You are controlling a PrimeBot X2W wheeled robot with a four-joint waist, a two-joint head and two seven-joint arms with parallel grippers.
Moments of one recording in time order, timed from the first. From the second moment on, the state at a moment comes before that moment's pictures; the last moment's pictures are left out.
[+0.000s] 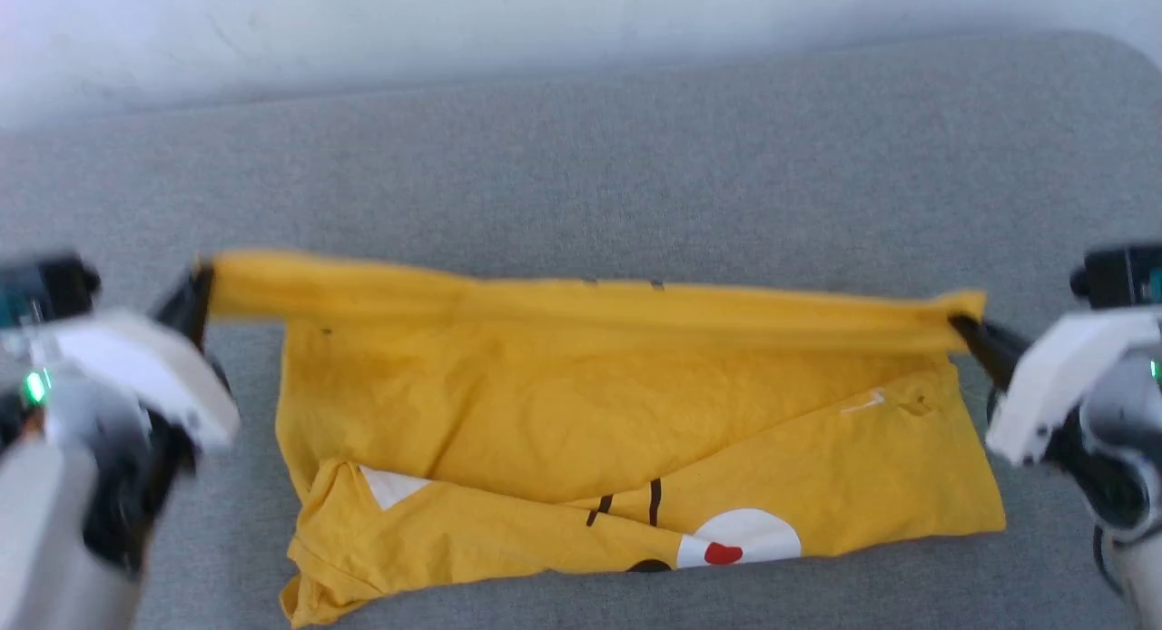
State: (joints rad) left arm -0.43 0.58 -0.23 0.24 -0.79 0.09 0.20; right arm -0.38 -0.38 0.11 0.27 0.63 0.13 0.46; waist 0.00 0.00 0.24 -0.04
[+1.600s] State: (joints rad) left arm 0.08 0.32 -0.21 -0.08 -0.43 0.12 -0.26; right arm -0.13 -0.29 -0.10 0.37 0.55 0.13 0.70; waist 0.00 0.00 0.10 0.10
